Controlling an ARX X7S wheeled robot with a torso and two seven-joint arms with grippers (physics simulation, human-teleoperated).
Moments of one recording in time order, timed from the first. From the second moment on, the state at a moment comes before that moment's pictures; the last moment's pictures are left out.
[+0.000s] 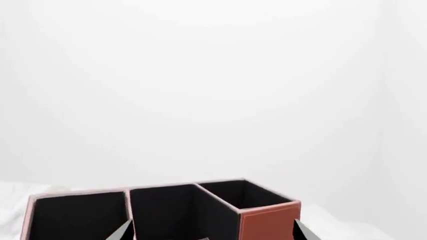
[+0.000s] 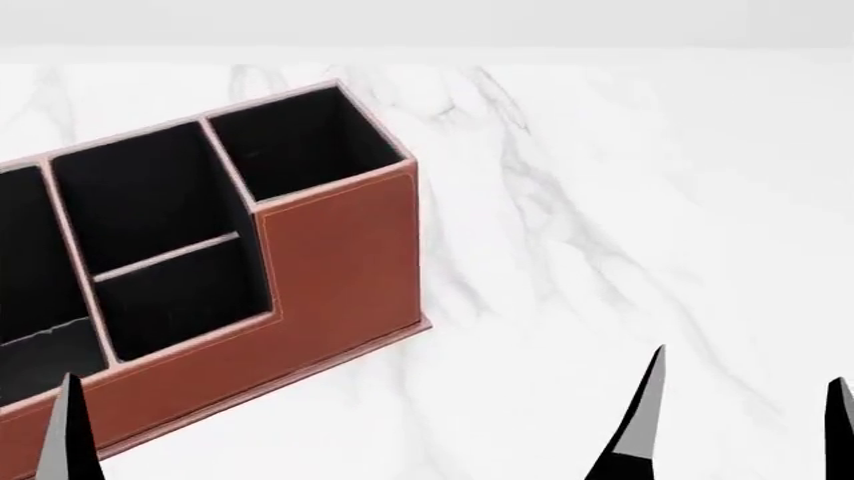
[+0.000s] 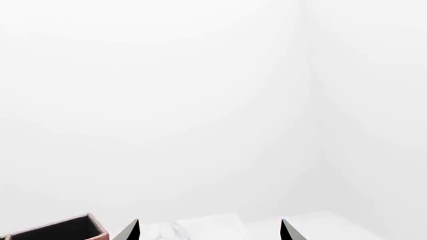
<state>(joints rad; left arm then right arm) 0.18 -0.25 0.09 0.78 -0.26 -0.20 -0.27 -0.14 0.24 0.06 -0.83 0.30 0.26 0.31</state>
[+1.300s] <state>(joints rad) 0.18 -0.30 0.12 0.77 -0.29 -0.18 -0.33 -0.14 0.30 -0.02 -0.83 0.24 0.21 0.32</state>
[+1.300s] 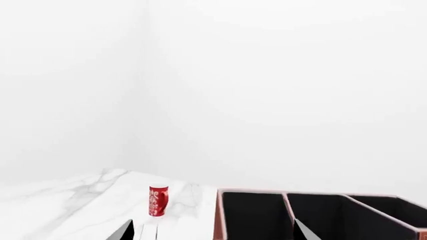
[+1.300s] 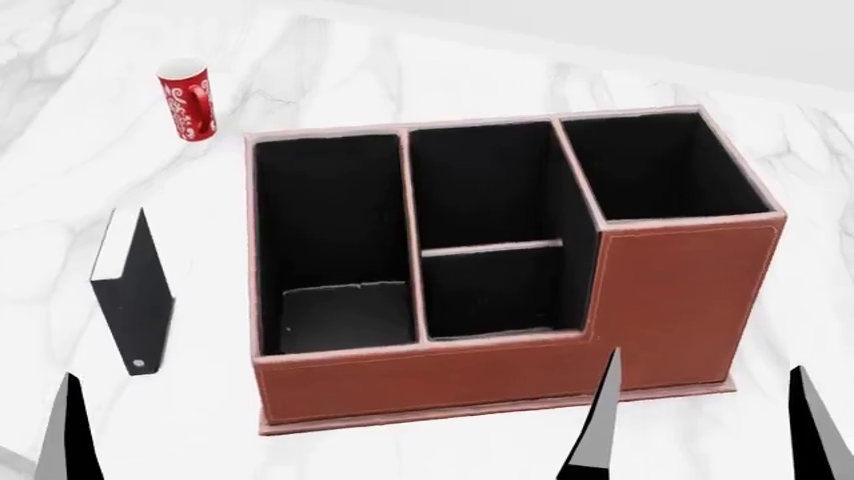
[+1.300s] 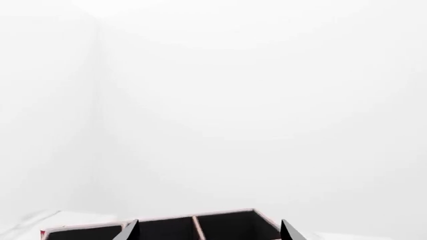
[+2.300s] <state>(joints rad) 0.17 -0.33 0.14 0.77 -0.30 -0.17 -0.36 -0.13 0.32 -0.05 -0.82 0.26 0.22 0.35</state>
